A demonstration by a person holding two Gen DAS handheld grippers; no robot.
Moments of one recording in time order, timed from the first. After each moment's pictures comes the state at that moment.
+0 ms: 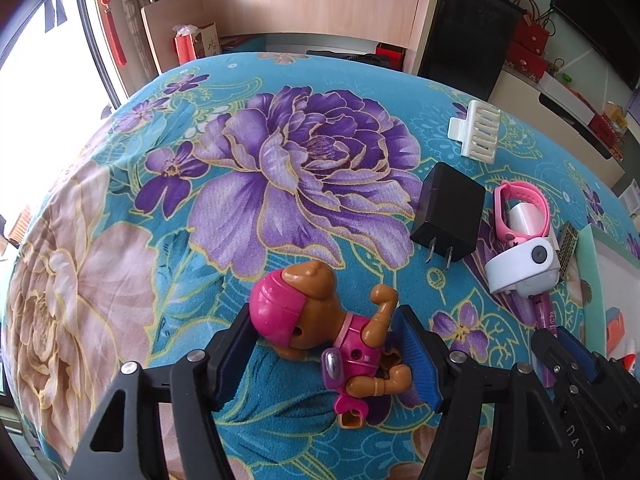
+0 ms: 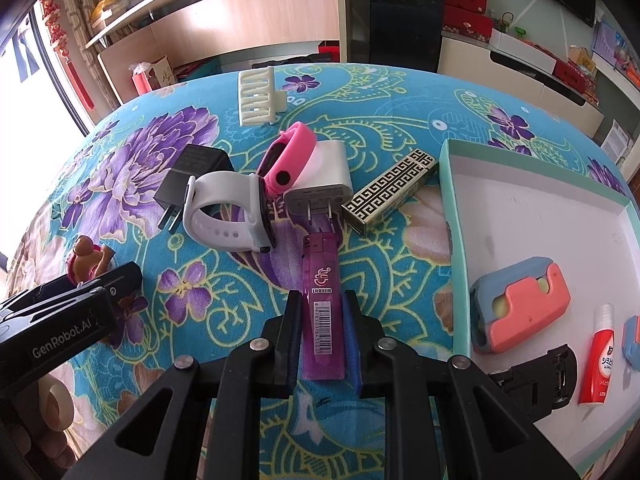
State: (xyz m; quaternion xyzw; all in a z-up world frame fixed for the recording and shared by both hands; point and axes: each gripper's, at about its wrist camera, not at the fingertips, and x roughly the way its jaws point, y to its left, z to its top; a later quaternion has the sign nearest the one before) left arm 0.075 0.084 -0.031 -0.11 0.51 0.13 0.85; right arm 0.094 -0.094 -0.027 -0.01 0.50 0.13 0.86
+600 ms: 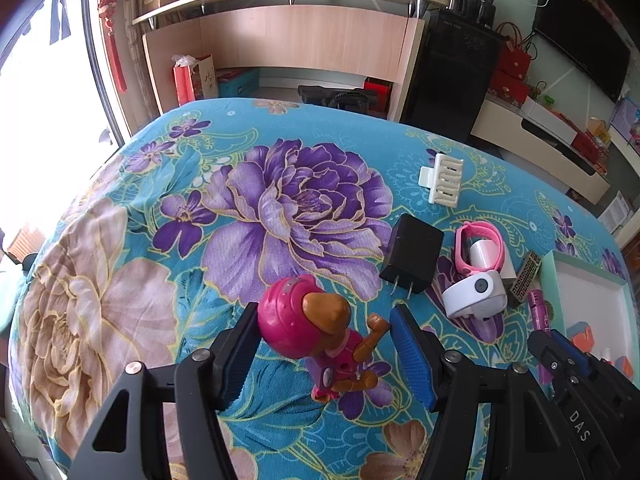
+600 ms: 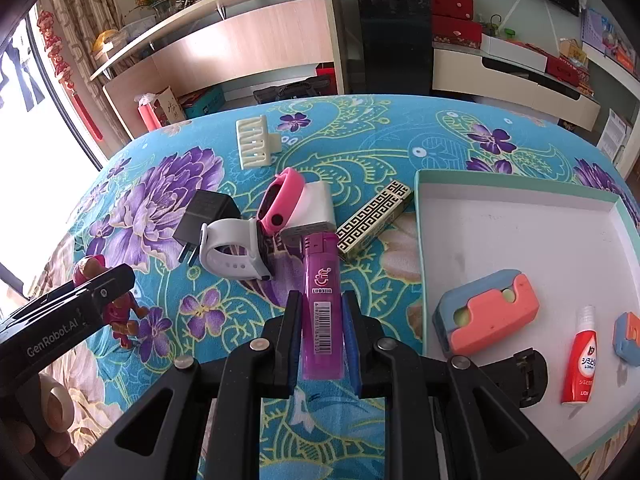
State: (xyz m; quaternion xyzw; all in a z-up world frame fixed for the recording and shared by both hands) left arm 0.061 0.078 0.013 -0.11 0.45 0.12 0.88; right arm 0.092 -0.114 0.002 0.03 0.47 0.13 0.87
